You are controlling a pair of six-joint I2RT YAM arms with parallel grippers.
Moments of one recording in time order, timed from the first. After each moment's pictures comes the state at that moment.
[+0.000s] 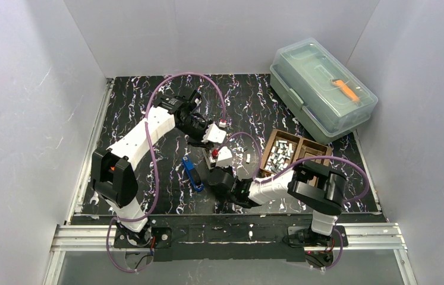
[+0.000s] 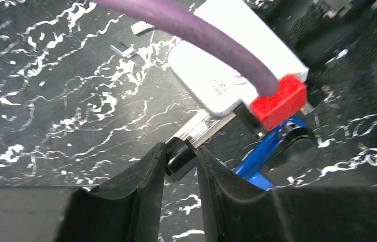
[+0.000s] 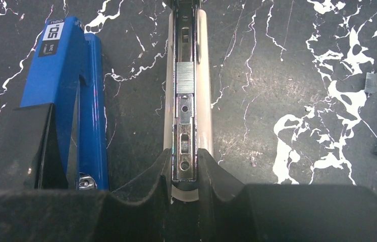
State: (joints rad) left arm -0.49 1.69 1.53 -1.12 0.68 1.49; right arm 1.24 1.79 0.78 0.39 0.70 0.56
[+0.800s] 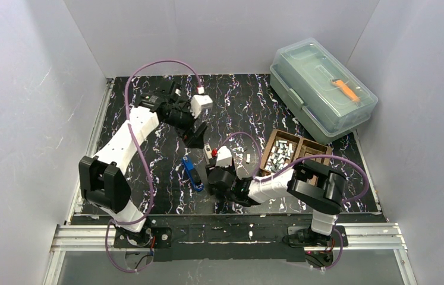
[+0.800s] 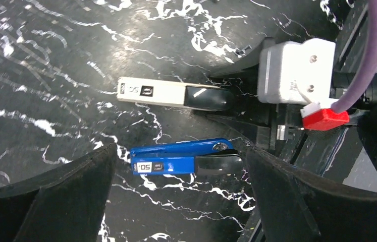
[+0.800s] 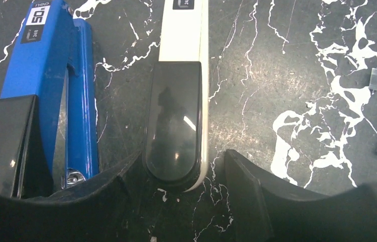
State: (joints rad) left arm -0.38 1.61 1.50 -1.02 0.61 0.59; right arm 1.23 1.80 0.79 0.36 0.67 0.55
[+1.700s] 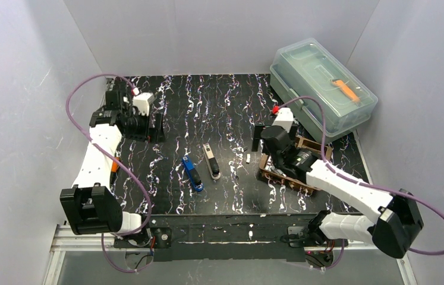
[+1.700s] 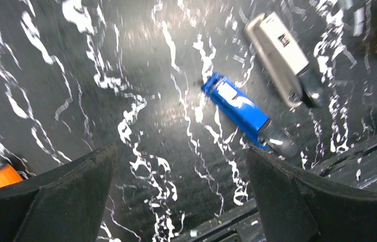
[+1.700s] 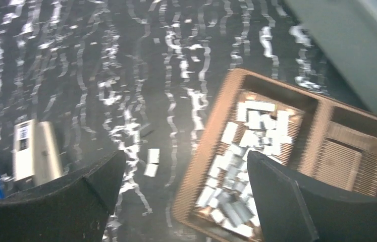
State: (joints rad) left arm 0.05 1.38 1.32 -0.96 0.45 0.23; right arm 0.84 1.18 0.85 -0.26 0.60 0.49
